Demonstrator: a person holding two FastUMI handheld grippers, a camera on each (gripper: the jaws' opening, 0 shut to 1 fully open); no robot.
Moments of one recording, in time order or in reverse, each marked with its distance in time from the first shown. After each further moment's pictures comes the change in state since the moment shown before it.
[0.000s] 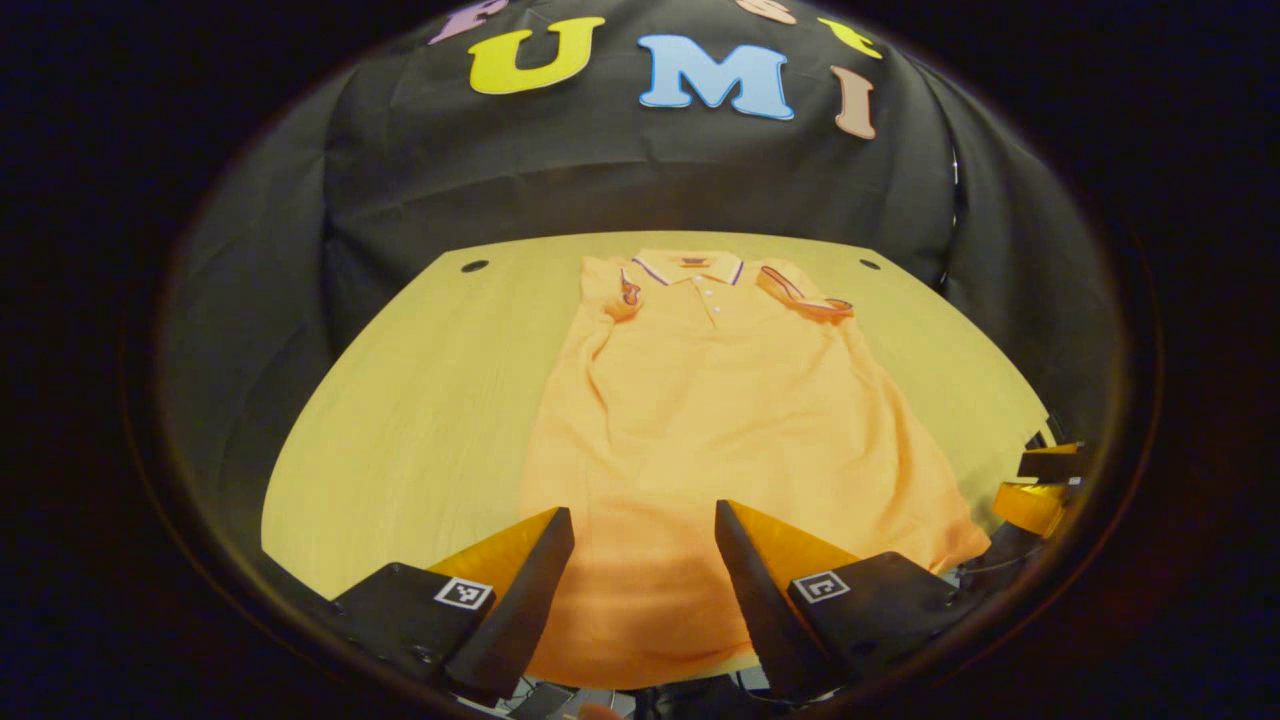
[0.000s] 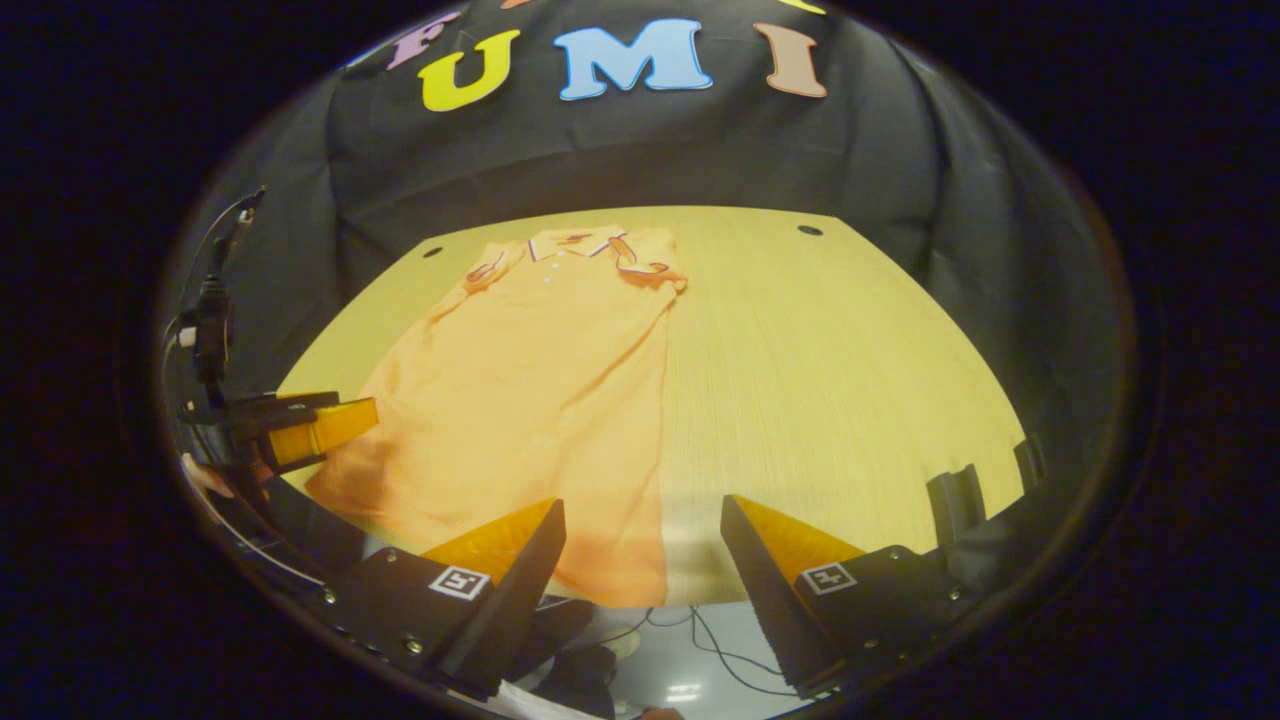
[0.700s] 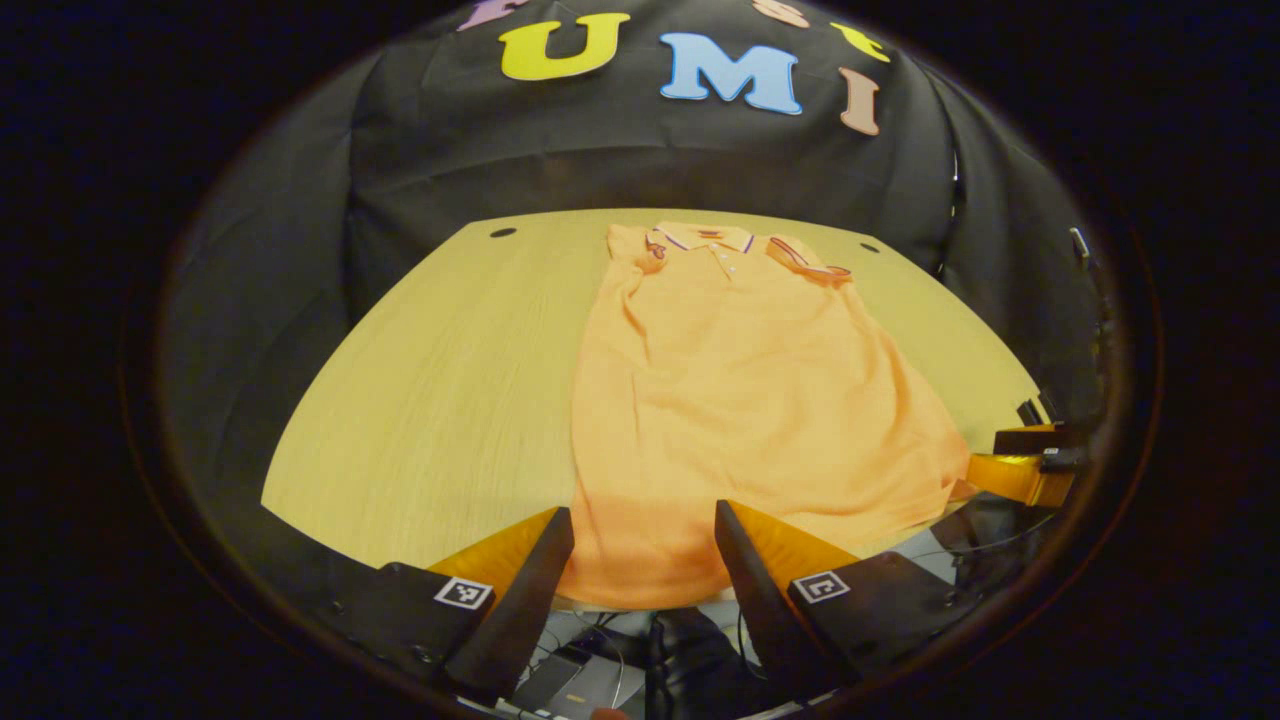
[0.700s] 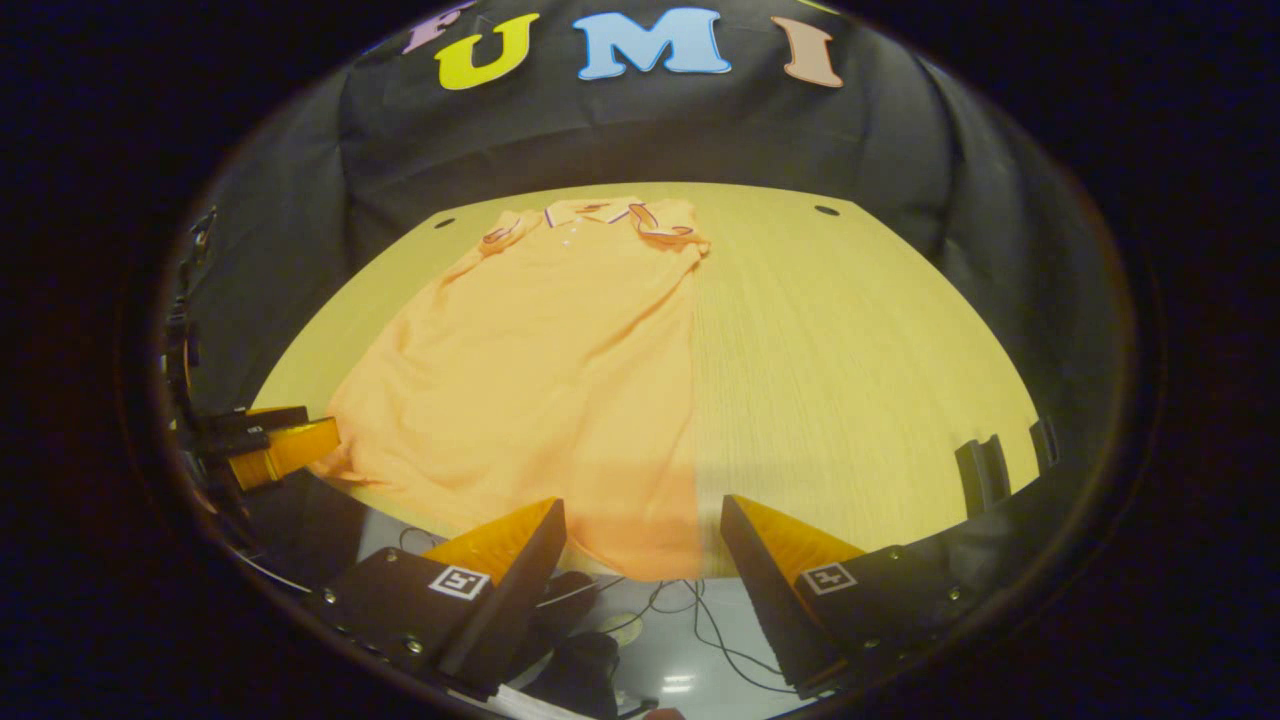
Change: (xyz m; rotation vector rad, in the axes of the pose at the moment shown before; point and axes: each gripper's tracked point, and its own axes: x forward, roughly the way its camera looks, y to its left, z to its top) left arm -0.038 0.029 -0.056 -0.012 0.034 -0.005; right arm 0.007 0.014 -0.033 -0.020 0.054 0.000
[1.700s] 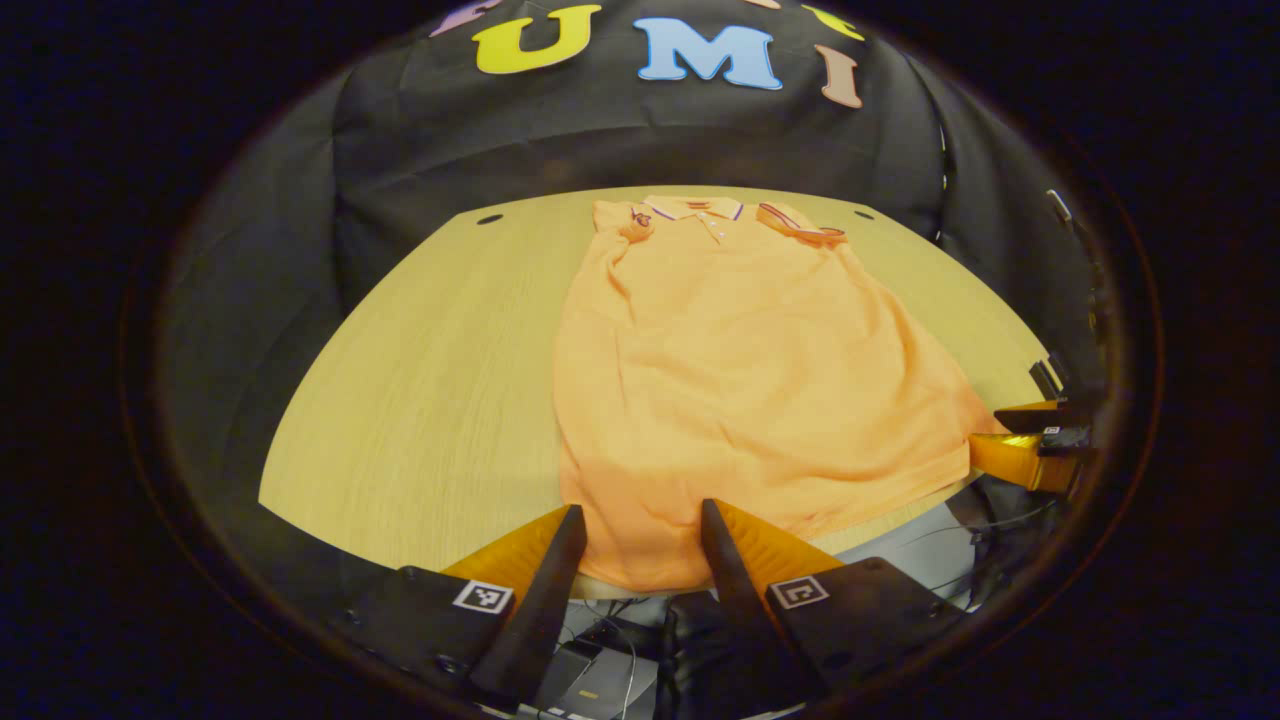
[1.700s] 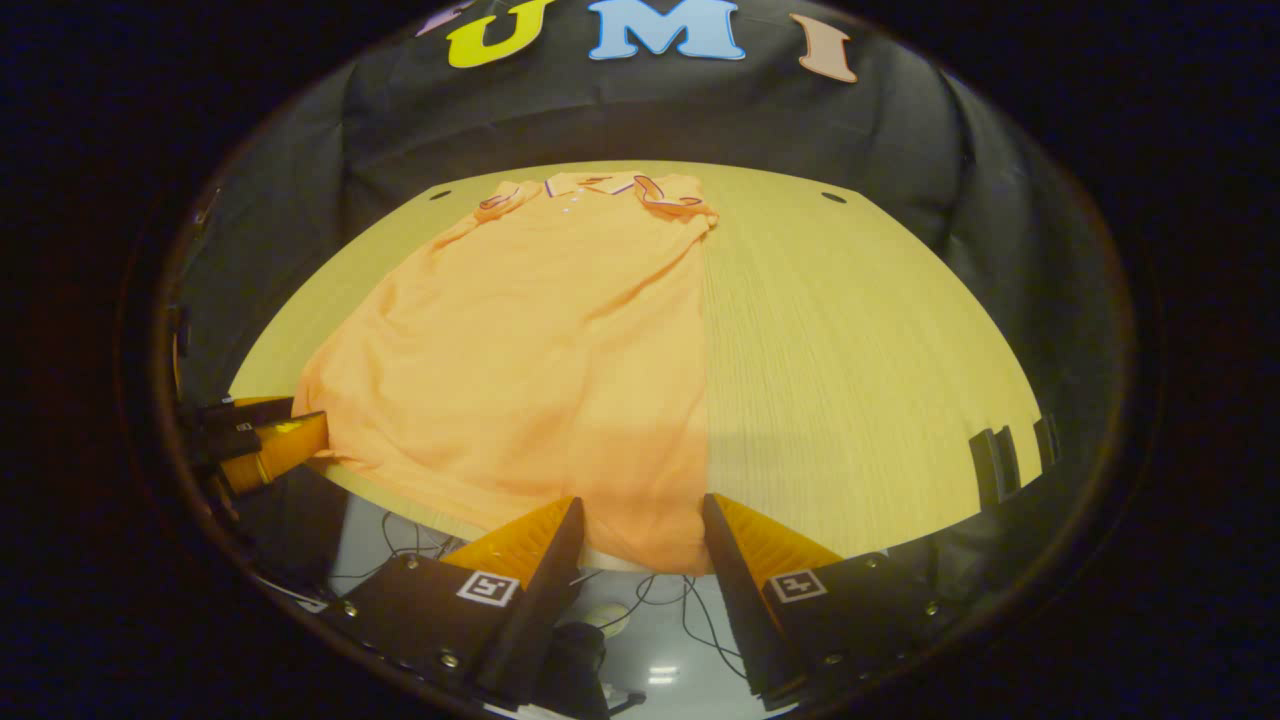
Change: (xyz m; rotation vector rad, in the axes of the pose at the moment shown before) left arm 0.022 -0.016 -0.023 0.064 0.038 0.014; right arm 0.019 0.006 -0.016 -0.027 0.046 -0.034
